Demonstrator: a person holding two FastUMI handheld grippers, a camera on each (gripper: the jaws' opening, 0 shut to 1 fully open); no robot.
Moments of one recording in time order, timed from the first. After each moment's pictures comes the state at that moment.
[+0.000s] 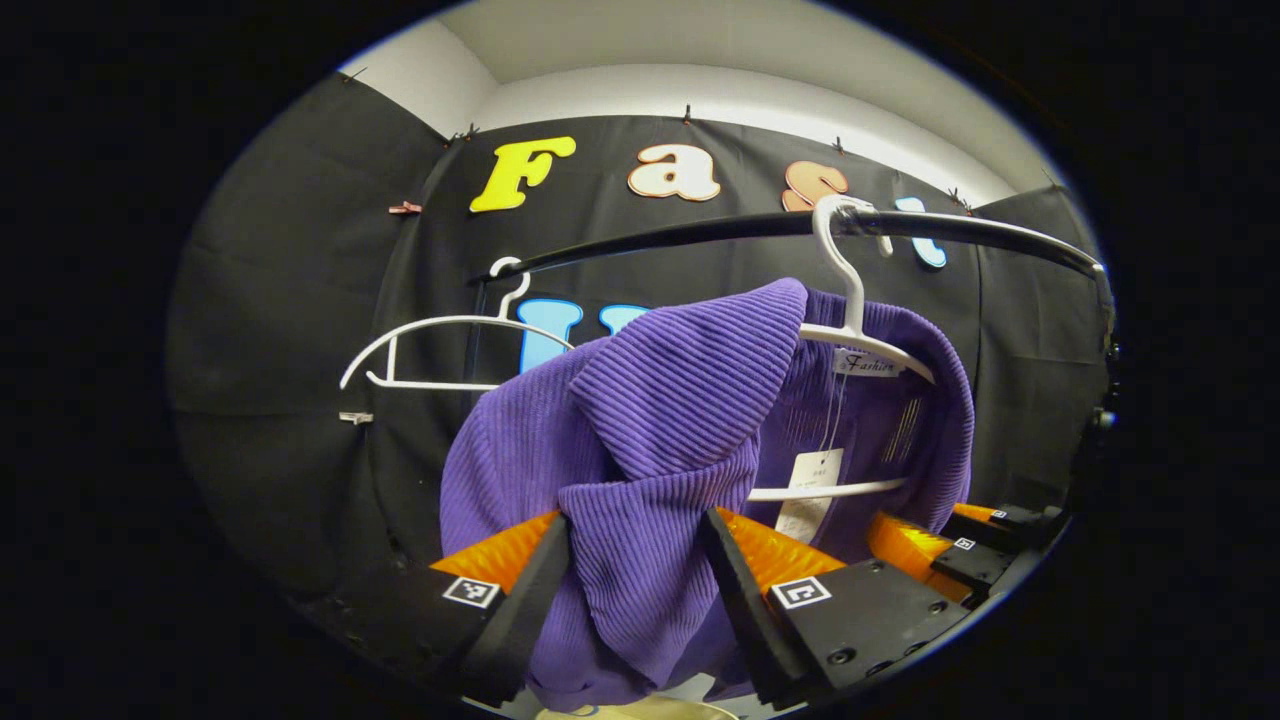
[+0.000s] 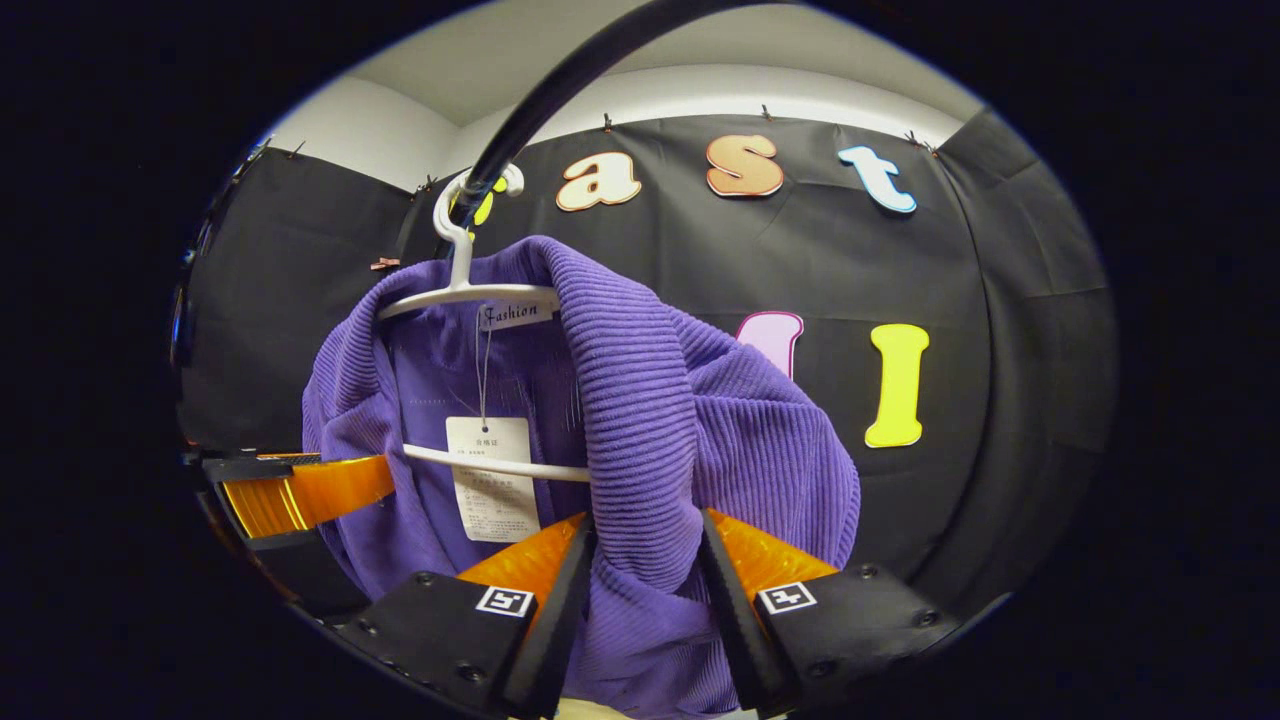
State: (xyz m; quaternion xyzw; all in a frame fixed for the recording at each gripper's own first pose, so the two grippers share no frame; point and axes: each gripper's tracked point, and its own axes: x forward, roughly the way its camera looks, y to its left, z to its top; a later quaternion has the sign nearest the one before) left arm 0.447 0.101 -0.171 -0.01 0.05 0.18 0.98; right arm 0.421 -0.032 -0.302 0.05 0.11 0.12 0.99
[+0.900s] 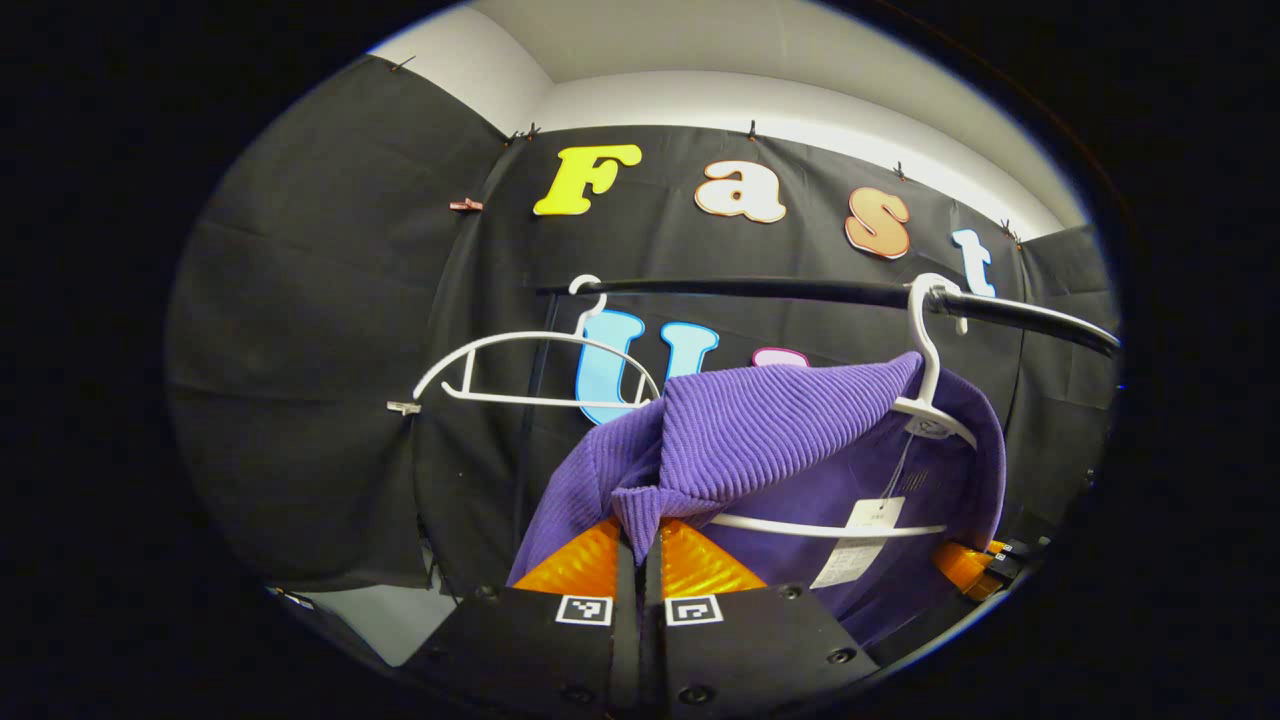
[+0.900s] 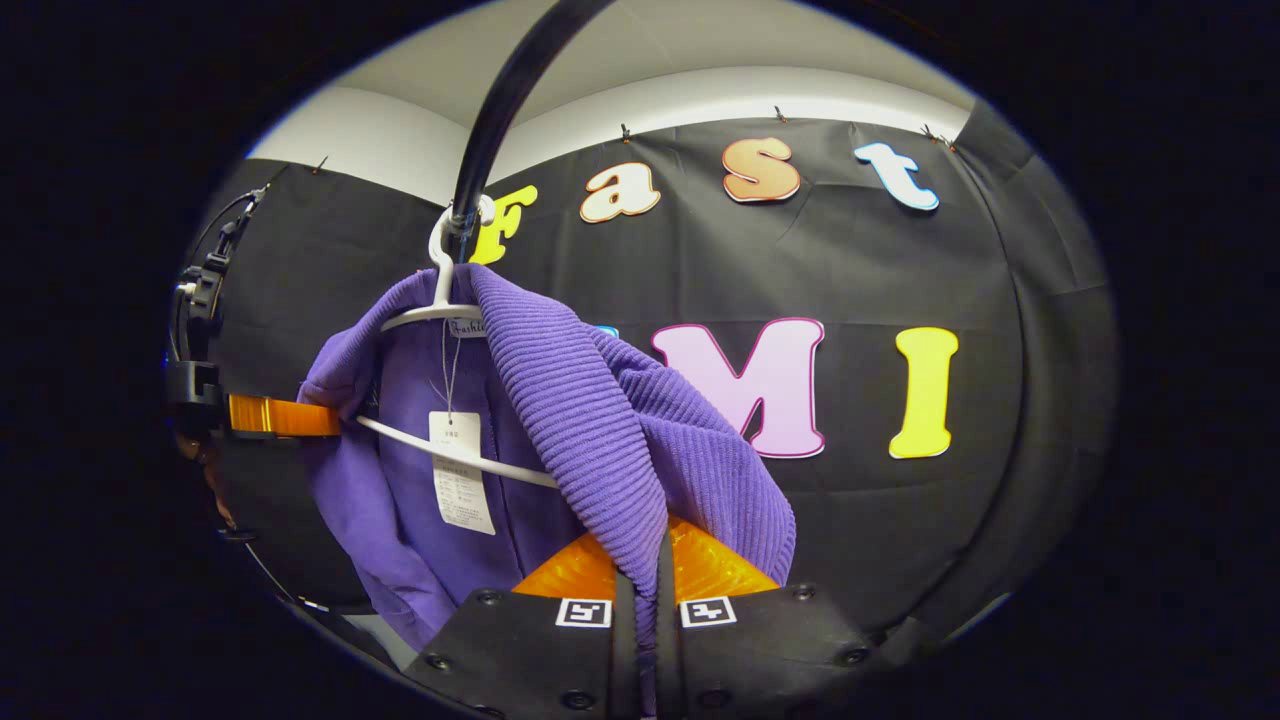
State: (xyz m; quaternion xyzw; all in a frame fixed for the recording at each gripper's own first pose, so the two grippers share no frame) left arm 0.403 0.149 -0.123 -0.02 0.03 0.25 0.97; right arm 0.412 -0.066 -0.294 0.06 0.09 0.18 0.98
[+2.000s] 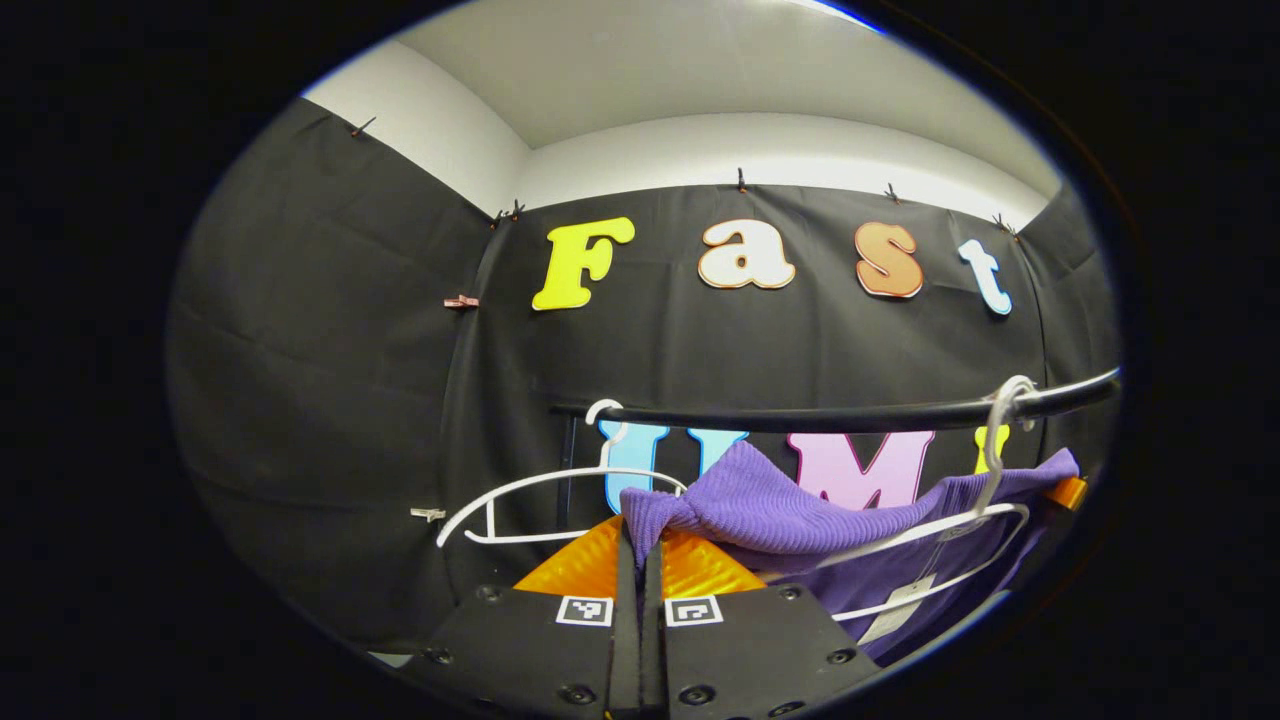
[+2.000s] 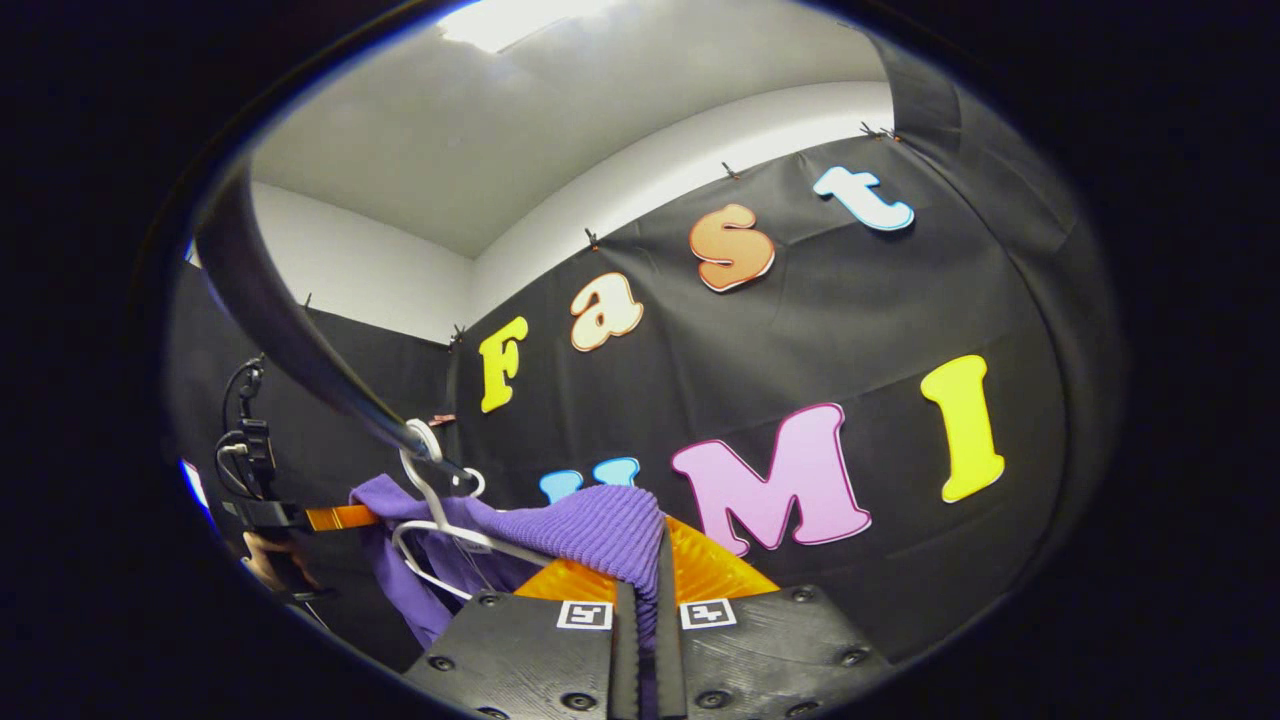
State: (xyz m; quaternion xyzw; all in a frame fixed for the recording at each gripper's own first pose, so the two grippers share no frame) left arm 0.447 0.219 -0.027 0.06 -0.06 0.27 0.96; right arm 0.483 -0.078 -0.168 0.21 -0.05 0.22 0.95
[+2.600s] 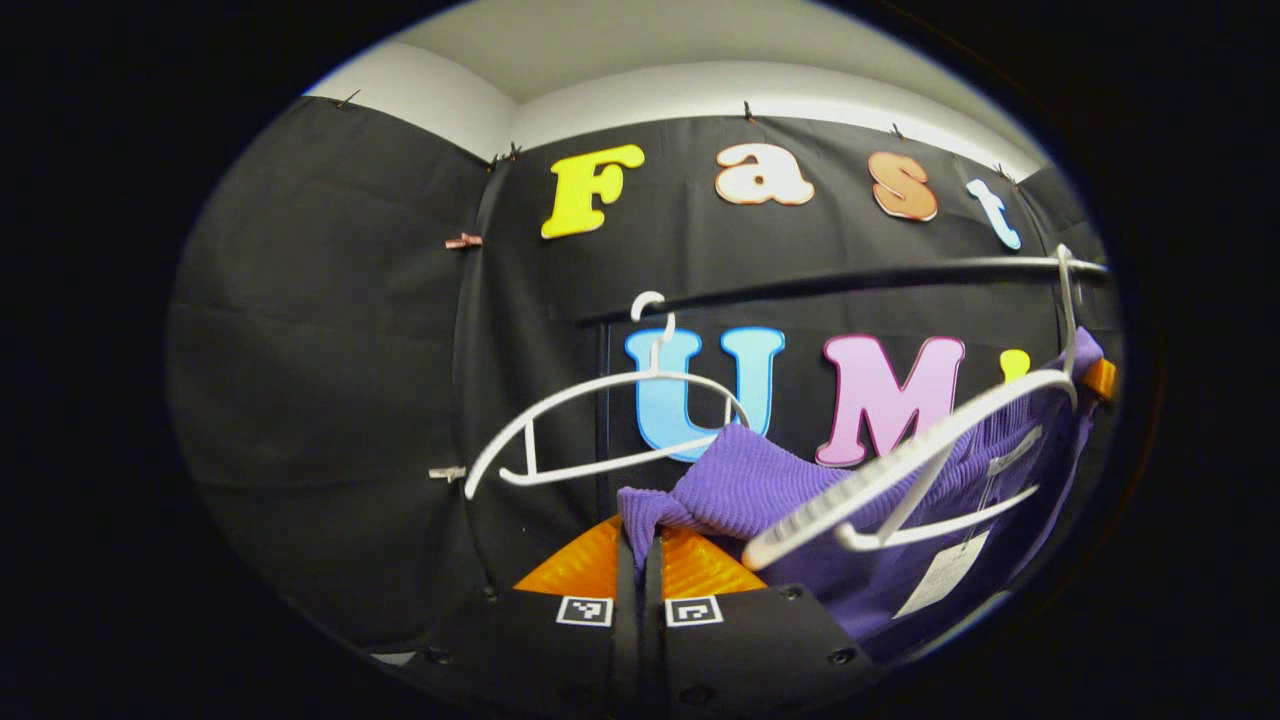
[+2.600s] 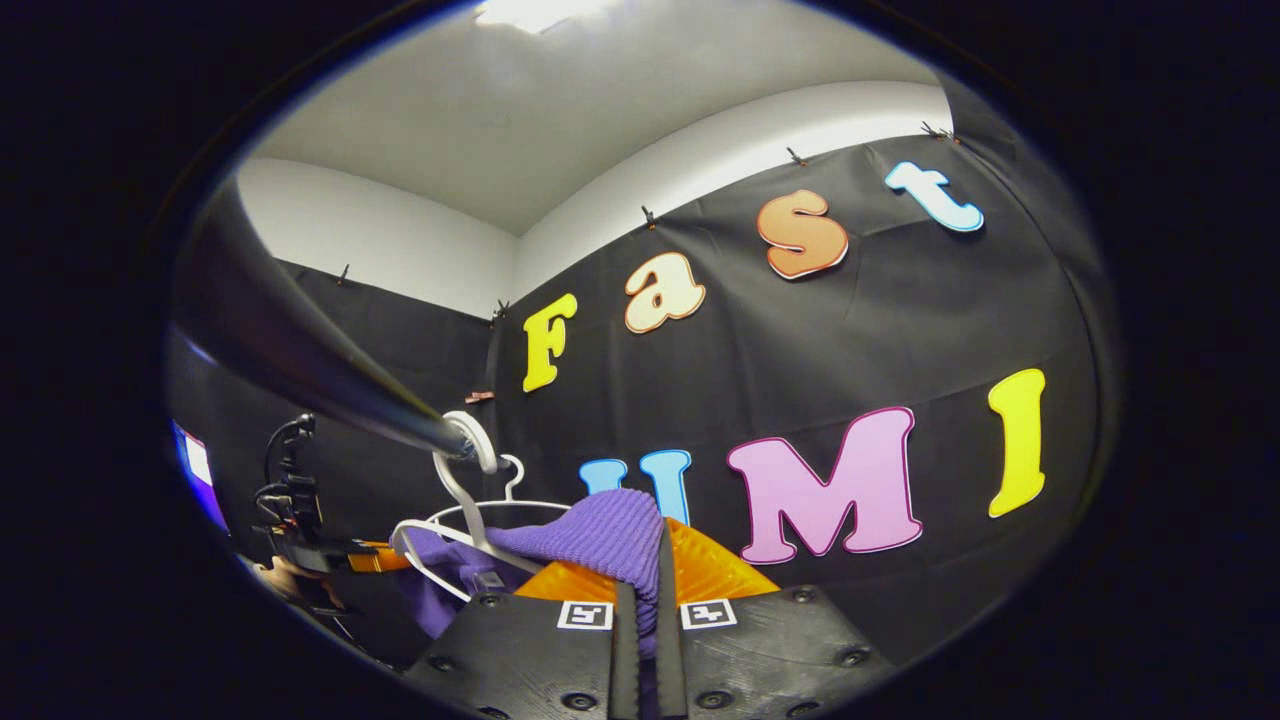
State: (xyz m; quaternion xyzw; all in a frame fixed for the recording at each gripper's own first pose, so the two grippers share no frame) left arm 0.441 0.274 -0.138 0.05 0.06 0.26 0.96; right arm 0.493 -0.025 -0.168 0.17 -0.03 0.26 0.95
